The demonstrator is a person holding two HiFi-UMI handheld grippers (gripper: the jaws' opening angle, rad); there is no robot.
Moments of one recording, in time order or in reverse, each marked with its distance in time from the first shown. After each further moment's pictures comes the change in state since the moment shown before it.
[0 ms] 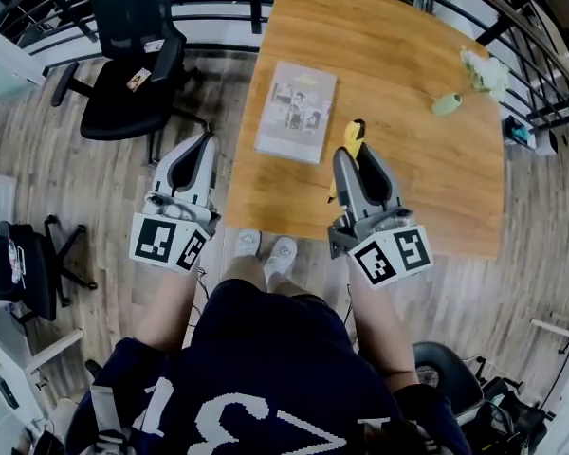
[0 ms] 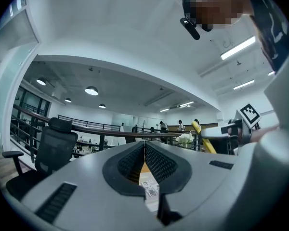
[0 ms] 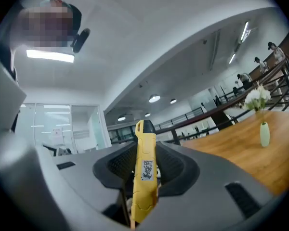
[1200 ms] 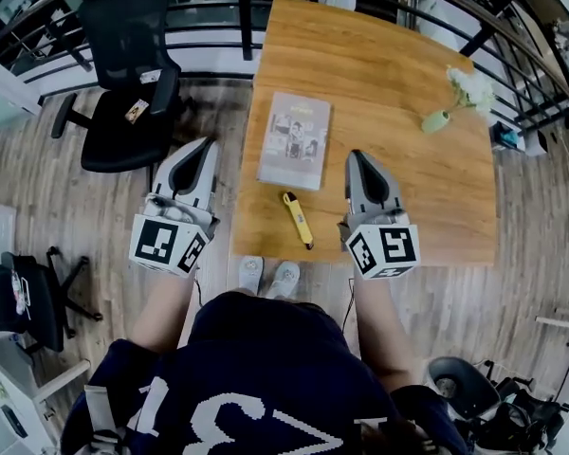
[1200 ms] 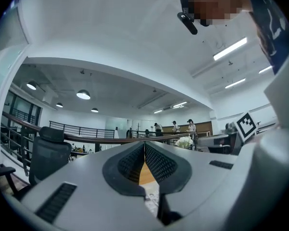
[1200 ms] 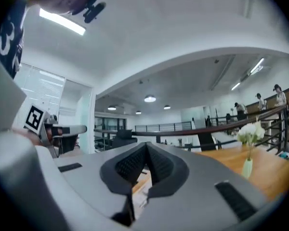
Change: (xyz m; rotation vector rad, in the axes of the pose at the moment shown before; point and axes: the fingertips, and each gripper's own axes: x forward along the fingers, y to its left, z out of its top) left arm 0.030 0.028 0.034 0.061 -0.024 -0.077; right arm 0.033 -0.027 0.007 -0.273 0.019 -0.162
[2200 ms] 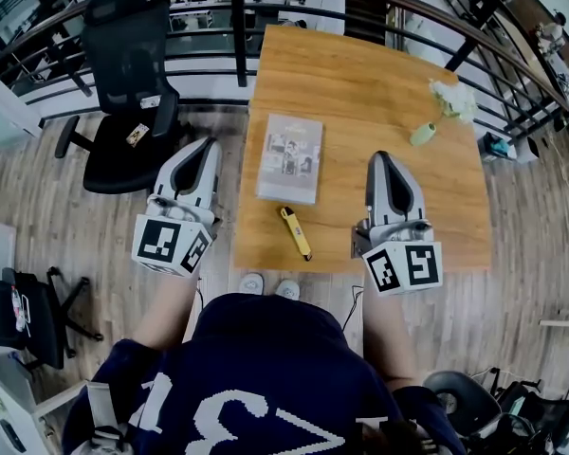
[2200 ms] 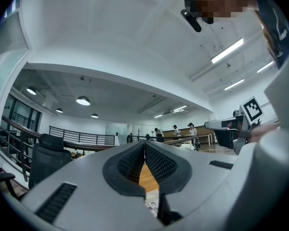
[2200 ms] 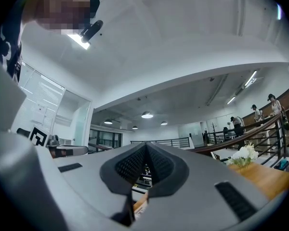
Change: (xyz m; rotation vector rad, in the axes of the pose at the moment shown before) left arm 0.006 -0.004 0.039 0.027 -0.078 0.003; right arm -0.040 -0.003 0.097 -0.024 -0.218 -0.047
